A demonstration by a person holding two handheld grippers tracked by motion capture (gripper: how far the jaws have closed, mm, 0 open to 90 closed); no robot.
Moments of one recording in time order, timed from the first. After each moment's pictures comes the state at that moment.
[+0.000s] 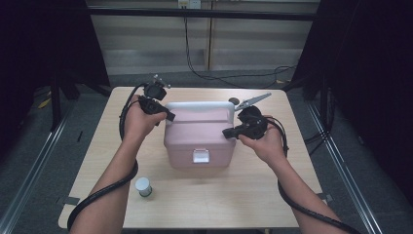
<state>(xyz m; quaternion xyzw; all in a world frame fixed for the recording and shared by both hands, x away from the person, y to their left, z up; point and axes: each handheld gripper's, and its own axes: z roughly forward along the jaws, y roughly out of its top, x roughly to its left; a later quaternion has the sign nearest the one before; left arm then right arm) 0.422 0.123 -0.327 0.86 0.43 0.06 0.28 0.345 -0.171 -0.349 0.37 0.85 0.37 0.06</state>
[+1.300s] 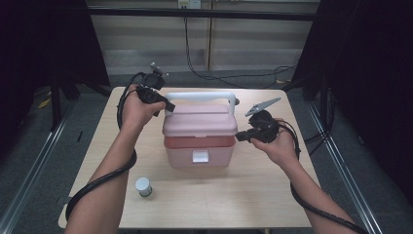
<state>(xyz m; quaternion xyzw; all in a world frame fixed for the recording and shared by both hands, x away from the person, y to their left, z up) 0.434 0.126 -0.304 0.85 0.43 0.06 0.29 0.342 -0.201 -0.360 0.36 0.87 0.34 0.08</state>
